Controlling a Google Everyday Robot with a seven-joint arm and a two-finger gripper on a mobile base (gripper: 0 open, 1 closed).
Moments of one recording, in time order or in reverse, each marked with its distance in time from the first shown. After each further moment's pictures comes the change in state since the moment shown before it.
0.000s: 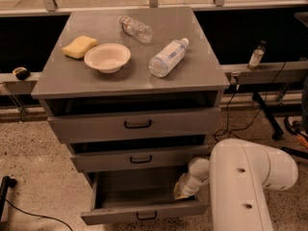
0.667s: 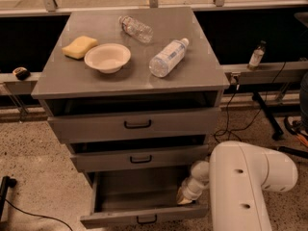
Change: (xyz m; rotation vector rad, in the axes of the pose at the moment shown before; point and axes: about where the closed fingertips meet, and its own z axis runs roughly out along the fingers) arm 0.013 0.023 0.008 -0.058 -0.004 0.072
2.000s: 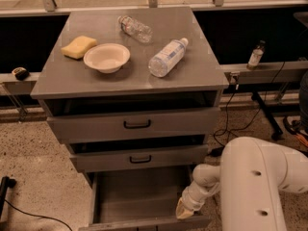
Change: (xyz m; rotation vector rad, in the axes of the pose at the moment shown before) arm -0.038 0.075 -0.028 -0.158 -0.073 0.029
